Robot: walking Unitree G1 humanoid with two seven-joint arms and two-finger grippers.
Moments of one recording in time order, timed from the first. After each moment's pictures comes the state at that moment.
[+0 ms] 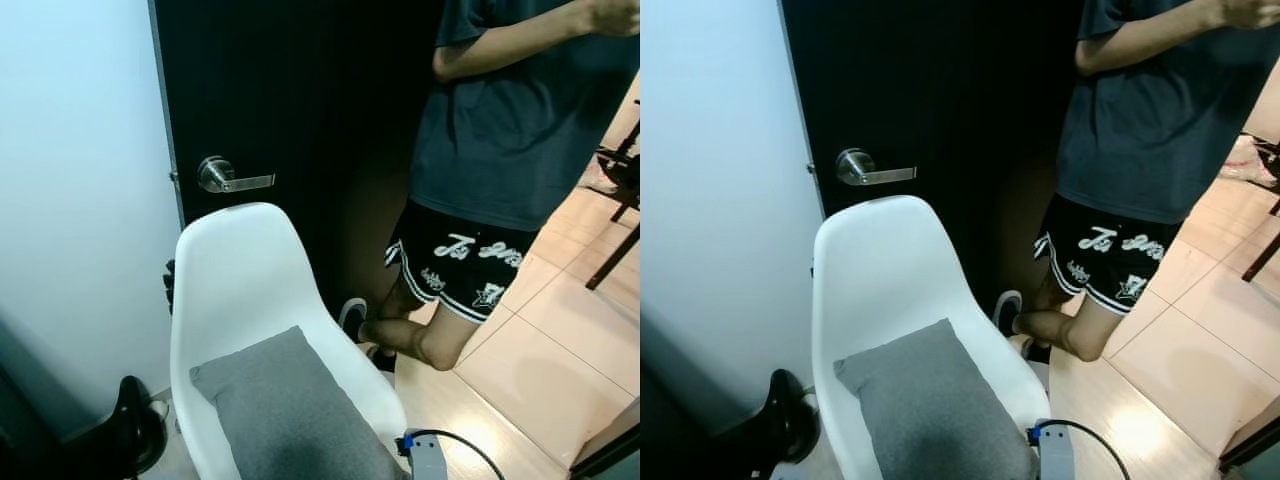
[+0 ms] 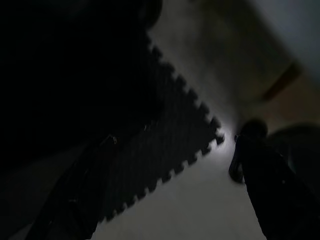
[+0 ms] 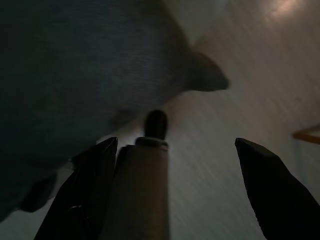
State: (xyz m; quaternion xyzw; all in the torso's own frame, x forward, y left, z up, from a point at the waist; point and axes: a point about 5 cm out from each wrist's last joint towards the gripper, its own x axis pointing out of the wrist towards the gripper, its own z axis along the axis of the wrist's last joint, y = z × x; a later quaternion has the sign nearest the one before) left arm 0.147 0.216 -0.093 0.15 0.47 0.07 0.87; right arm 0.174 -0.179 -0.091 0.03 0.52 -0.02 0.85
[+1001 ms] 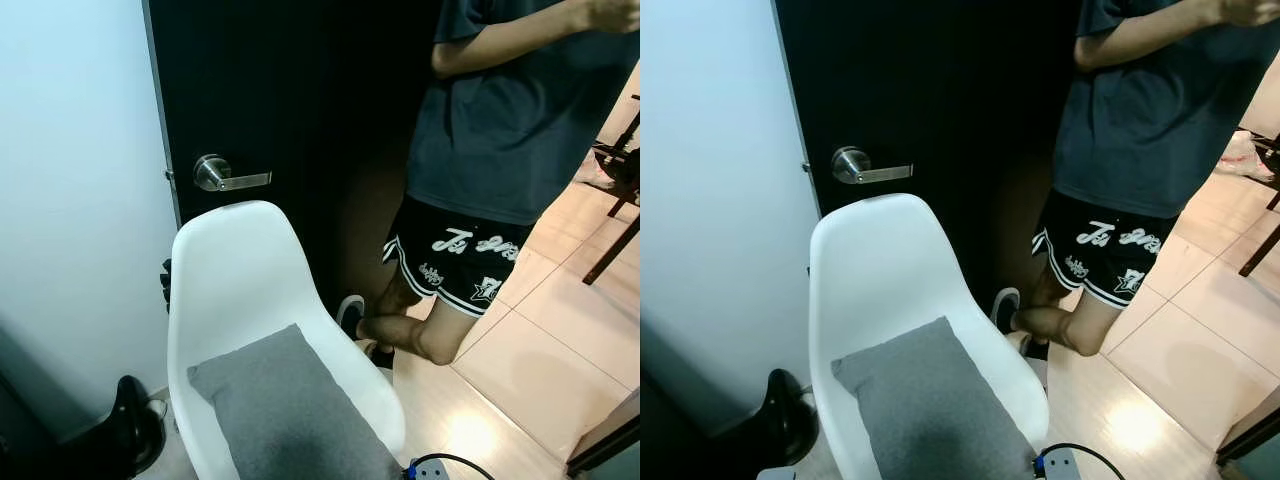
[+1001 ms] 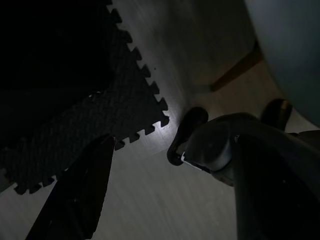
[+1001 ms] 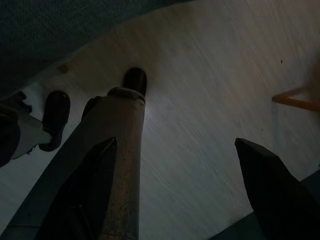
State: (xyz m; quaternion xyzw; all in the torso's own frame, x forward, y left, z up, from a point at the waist) left arm 0.124 0.212 -0.103 -0.01 0.50 0.11 0.86; right arm 0.147 -0.185 -0.101 -0.02 0.58 -0.01 0.81
